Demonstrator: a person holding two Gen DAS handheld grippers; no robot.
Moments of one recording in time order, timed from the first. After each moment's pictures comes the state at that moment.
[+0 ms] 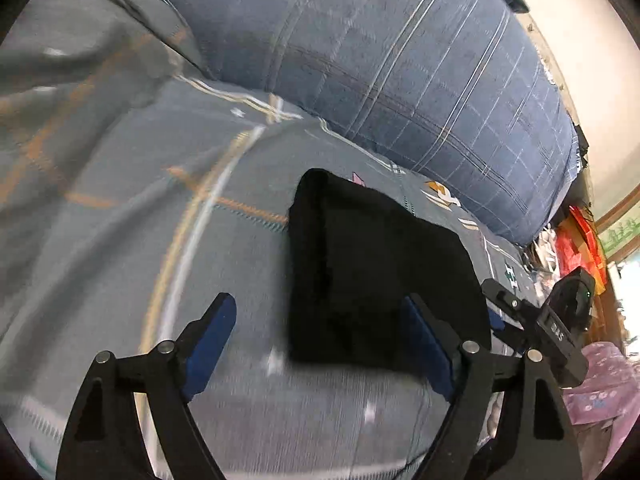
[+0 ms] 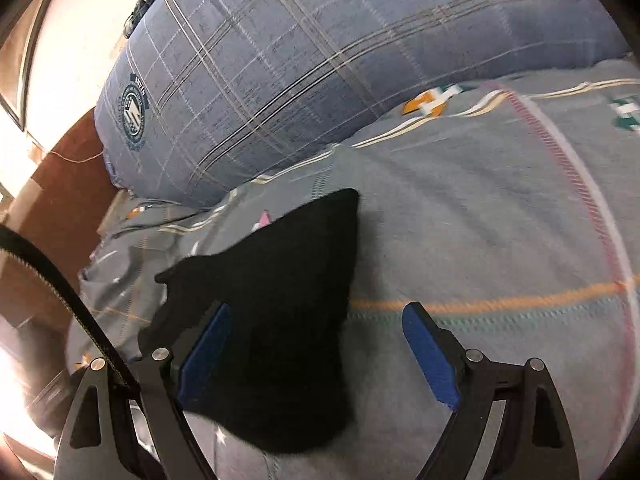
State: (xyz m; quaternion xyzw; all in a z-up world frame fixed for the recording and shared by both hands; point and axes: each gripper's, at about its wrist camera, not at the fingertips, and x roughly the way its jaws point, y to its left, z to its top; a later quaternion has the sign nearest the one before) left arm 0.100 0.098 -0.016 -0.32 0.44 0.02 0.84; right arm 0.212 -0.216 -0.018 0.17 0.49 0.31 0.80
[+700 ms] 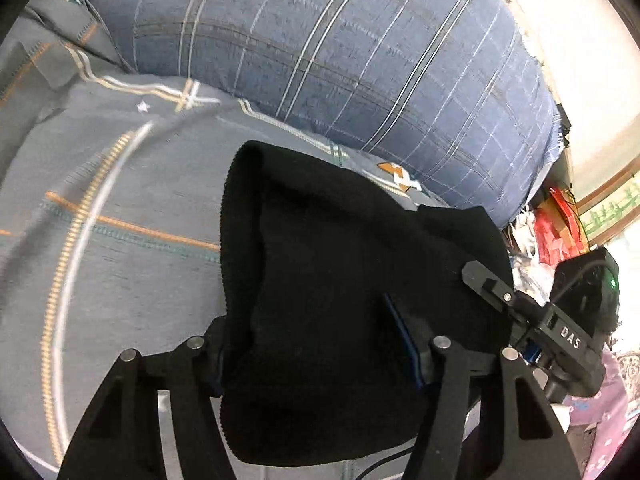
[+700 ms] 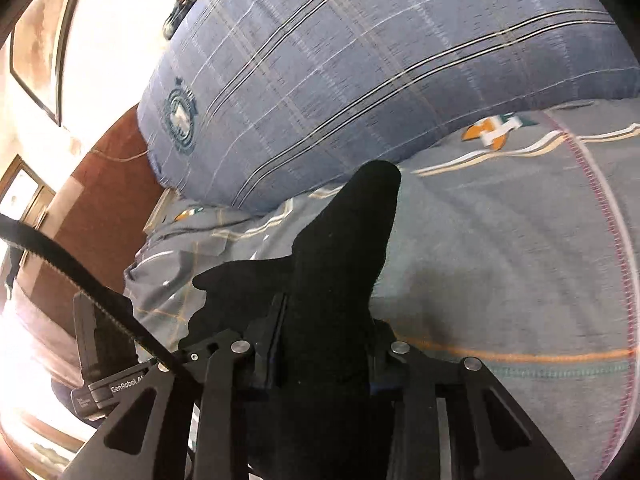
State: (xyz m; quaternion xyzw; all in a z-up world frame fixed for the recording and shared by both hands) left arm 0.161 0.038 -0.009 -0.32 0.46 -0.02 0.83; right arm 0.228 -0.209 0.022 0.18 0.48 0.36 0.78
